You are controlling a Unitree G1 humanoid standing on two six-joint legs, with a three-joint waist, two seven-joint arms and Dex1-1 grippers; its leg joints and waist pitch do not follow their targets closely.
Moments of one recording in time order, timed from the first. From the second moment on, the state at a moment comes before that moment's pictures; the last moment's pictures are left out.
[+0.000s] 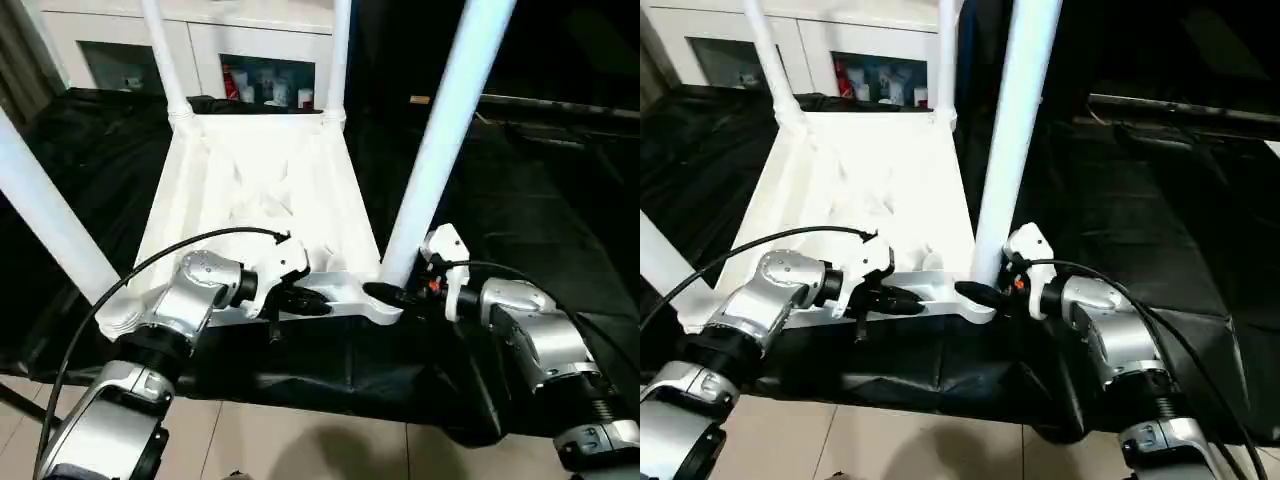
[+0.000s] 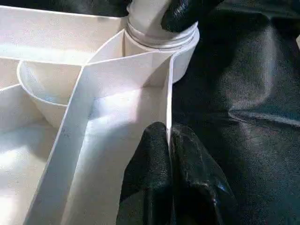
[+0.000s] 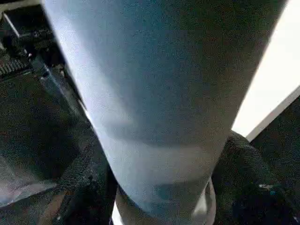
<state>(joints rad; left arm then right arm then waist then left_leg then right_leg) -0.64 0.30 -0.25 0.68 0.04 0.08 -1.25 -0.44 -0.37 0.13 0.43 0.20 0.21 0.99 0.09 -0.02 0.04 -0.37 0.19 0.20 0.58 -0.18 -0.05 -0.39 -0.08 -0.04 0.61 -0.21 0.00</state>
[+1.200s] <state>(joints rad) -0.82 0.05 -0.25 0.99 0.15 0.04 -0.71 -0.56 -0.08 -0.06 0.67 0.07 0.10 0.19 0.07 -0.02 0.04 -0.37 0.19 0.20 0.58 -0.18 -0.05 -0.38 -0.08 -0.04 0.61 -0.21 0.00</state>
